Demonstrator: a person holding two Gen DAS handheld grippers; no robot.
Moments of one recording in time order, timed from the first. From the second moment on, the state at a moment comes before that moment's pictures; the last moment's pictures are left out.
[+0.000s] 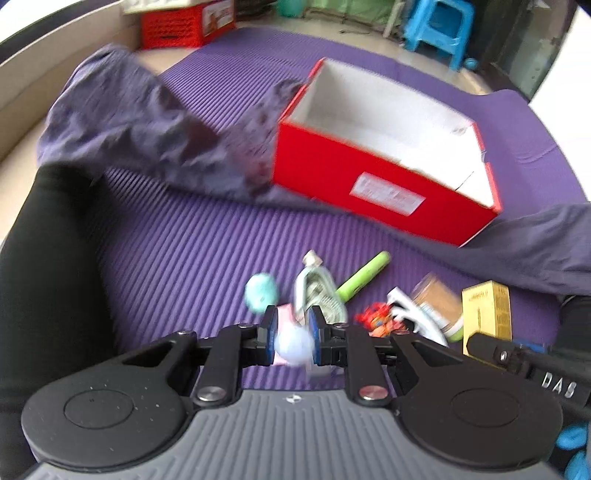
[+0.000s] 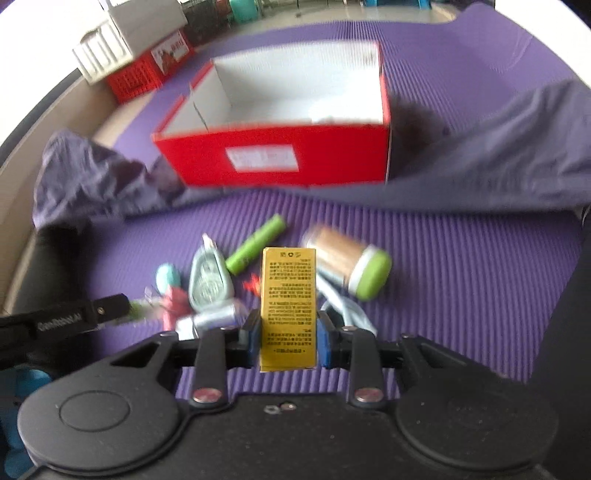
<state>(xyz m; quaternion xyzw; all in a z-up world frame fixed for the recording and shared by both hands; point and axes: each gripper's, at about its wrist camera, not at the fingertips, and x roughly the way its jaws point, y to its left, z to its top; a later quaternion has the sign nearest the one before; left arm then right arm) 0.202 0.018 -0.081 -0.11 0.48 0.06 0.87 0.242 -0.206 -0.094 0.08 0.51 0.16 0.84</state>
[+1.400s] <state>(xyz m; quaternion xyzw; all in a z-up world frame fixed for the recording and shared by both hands) 0.205 0.014 -0.186 0.02 0.65 -0.05 0.76 0.265 -0.232 -0.075 0.10 0.48 0.16 0.86</state>
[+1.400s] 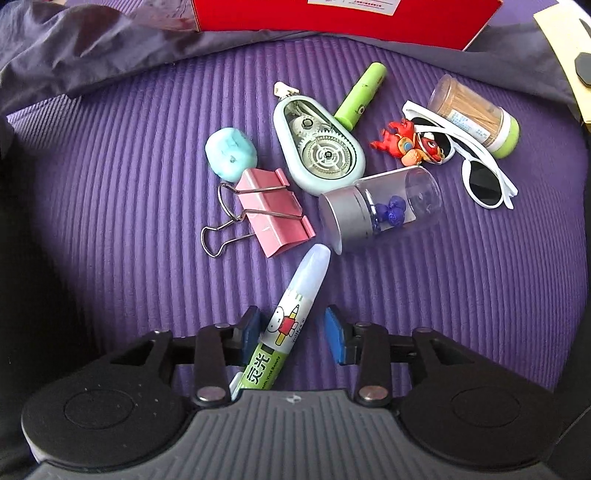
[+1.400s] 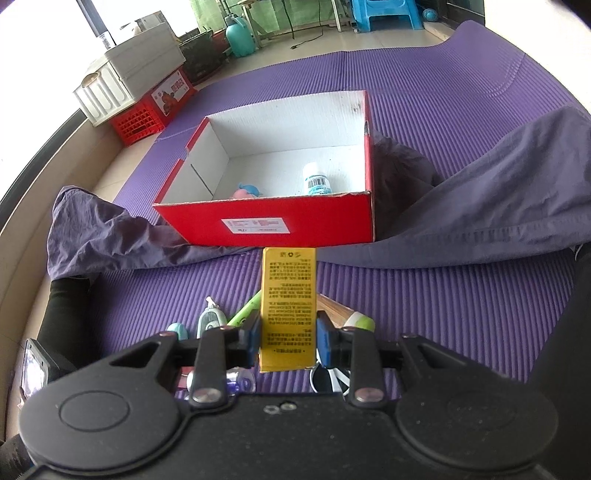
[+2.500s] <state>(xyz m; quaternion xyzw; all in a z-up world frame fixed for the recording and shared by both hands) 0.265 0.021 -0.025 -0.07 0.50 -0.07 0.86 0.289 -0.230 -0.037 0.09 0.44 0.16 0.88</state>
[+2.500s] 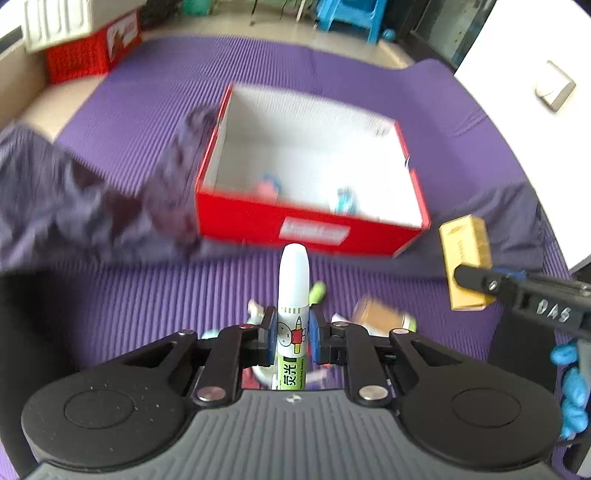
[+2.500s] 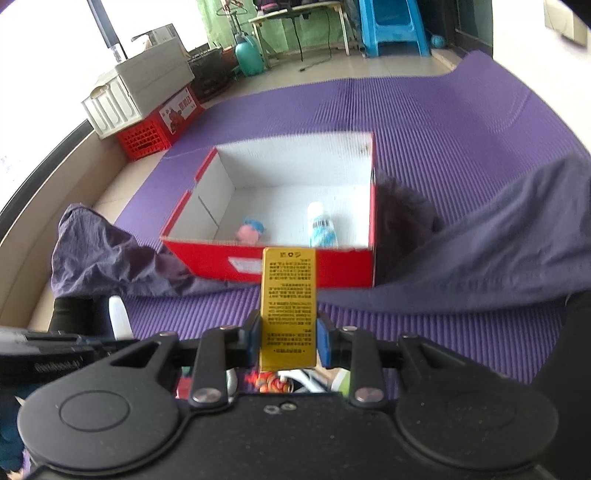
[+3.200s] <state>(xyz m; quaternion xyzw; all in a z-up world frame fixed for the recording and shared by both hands) 0.440 -0.020 -0.007 -0.04 0.46 -0.06 0.88 0.423 -0.195 -0.050 0.04 0.43 0.14 0.89</state>
